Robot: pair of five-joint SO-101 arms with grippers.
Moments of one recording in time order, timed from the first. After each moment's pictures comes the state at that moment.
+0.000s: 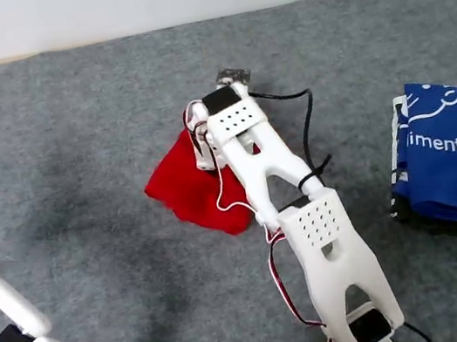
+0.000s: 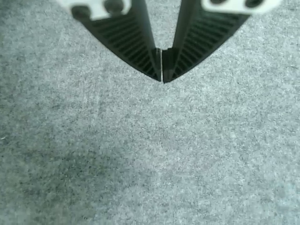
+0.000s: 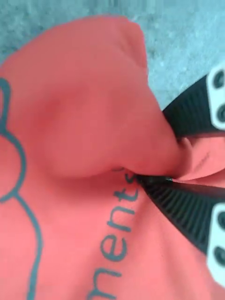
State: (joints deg) left arm -47.3 3.7 -5.0 93.5 -28.4; right arm -25.8 56.9 -52.9 96.8 -36.1
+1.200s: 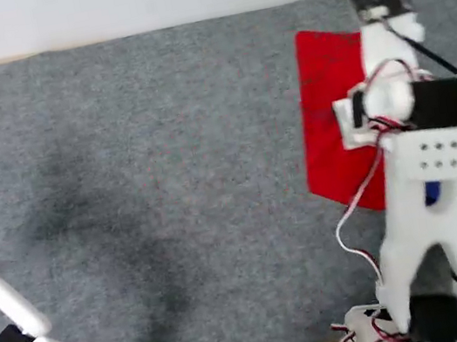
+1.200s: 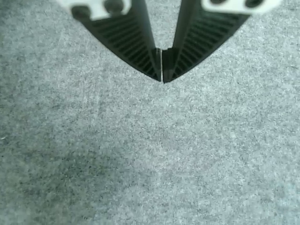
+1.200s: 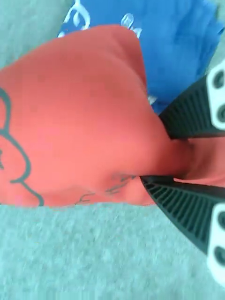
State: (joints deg) left arm -47.3 3.7 -5.0 93.5 -28.4; right arm 4.4 -18.5 -13.3 100.7 10.9
